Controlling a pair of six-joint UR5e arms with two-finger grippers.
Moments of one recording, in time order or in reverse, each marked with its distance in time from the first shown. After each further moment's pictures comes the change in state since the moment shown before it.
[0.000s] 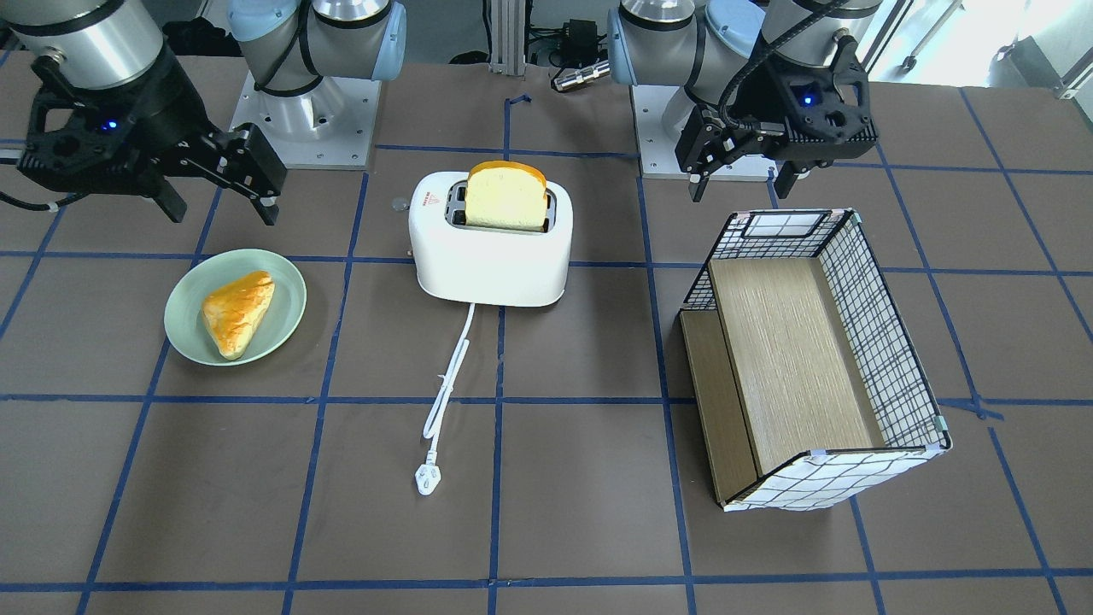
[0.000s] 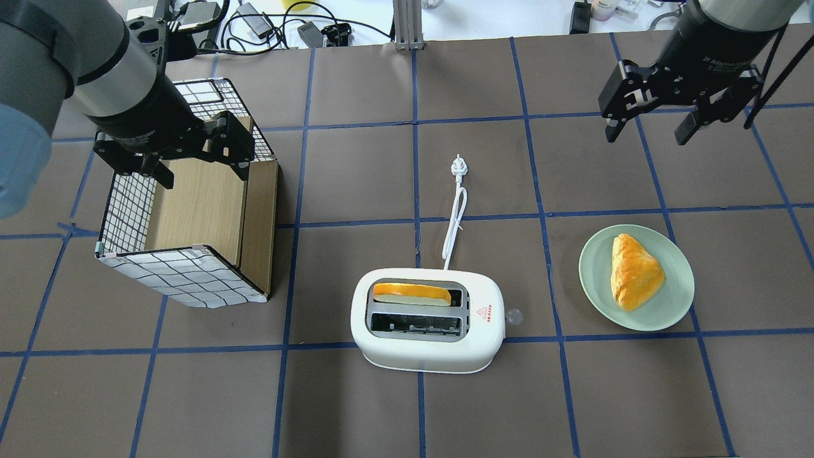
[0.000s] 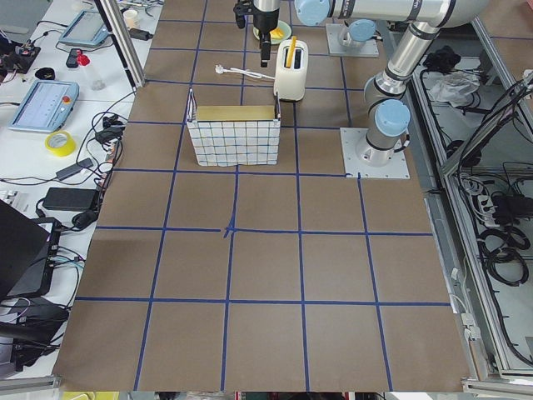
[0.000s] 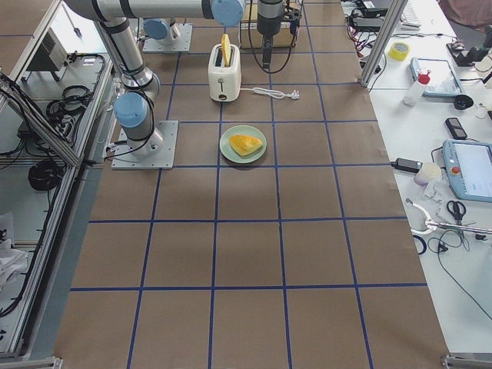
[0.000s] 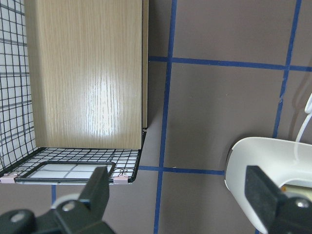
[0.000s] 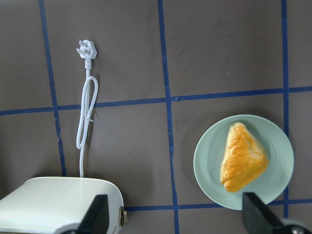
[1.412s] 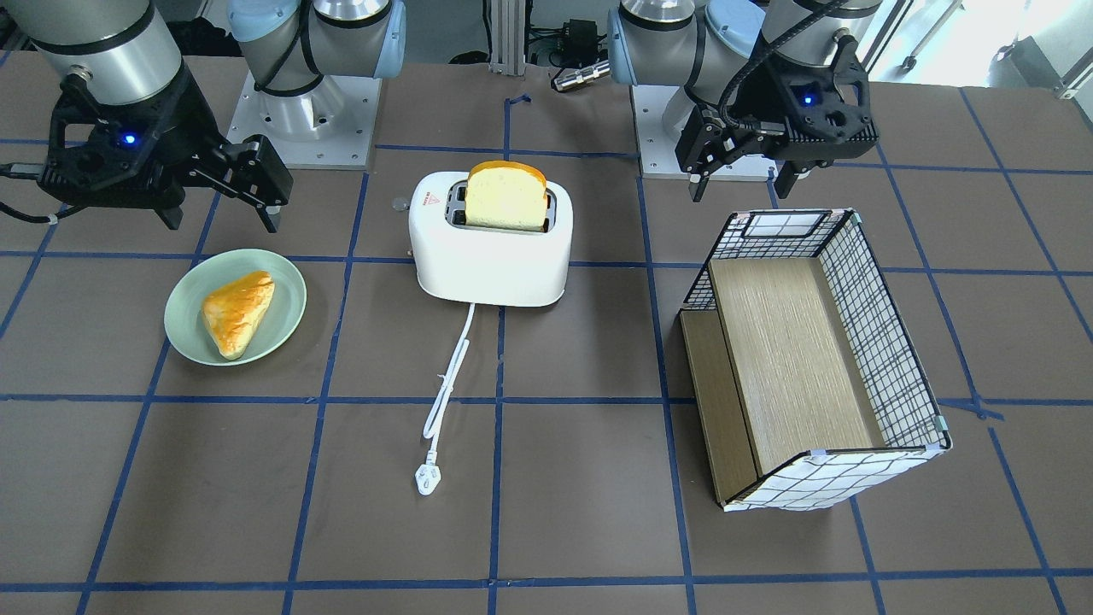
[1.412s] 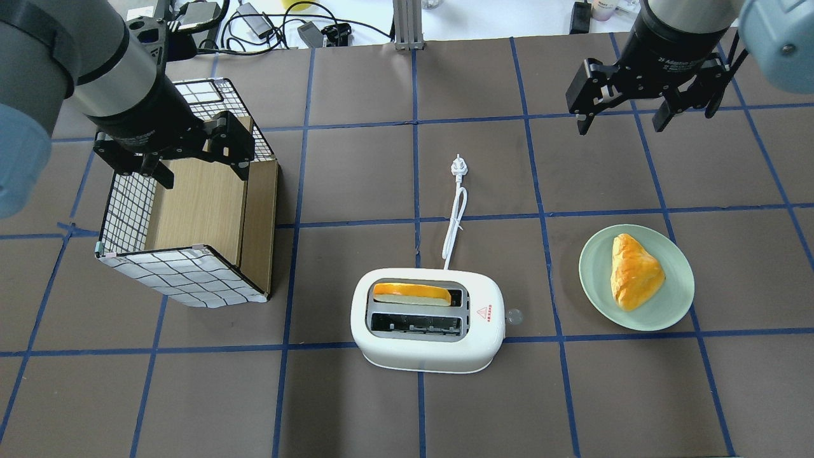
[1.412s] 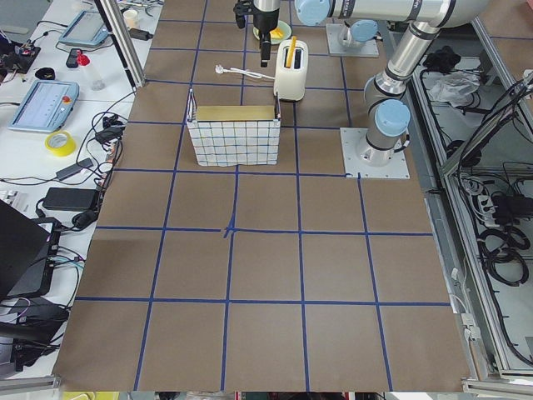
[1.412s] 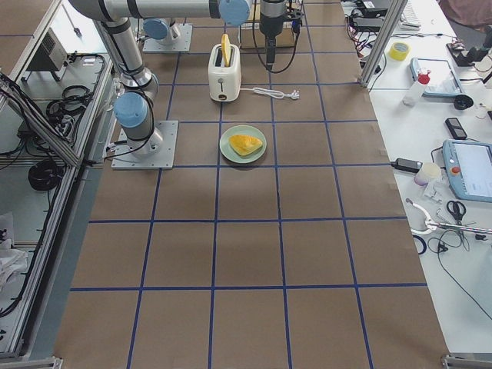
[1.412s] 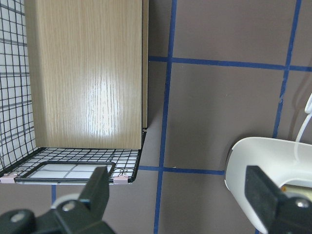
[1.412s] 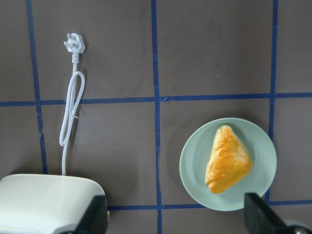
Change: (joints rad) left arm 0.000 0.000 0.001 0.000 0.000 0.000; right arm 0.008 0.019 -0.014 0.031 -0.059 -0.027
